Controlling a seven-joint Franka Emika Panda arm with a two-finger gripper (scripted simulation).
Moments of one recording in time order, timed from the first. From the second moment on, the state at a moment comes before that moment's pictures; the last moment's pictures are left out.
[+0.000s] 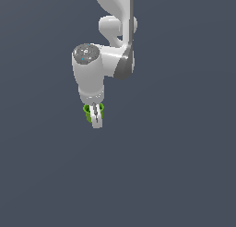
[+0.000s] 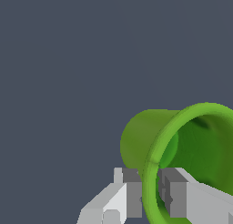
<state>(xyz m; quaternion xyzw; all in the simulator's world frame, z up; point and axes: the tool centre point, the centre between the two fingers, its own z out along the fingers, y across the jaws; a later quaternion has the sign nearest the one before) -0.020 -0.104 0.170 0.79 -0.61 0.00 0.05</state>
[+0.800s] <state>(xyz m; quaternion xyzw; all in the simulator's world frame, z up) -0.090 -0.192 0.232 0.79 -0.61 0.00 0.05</state>
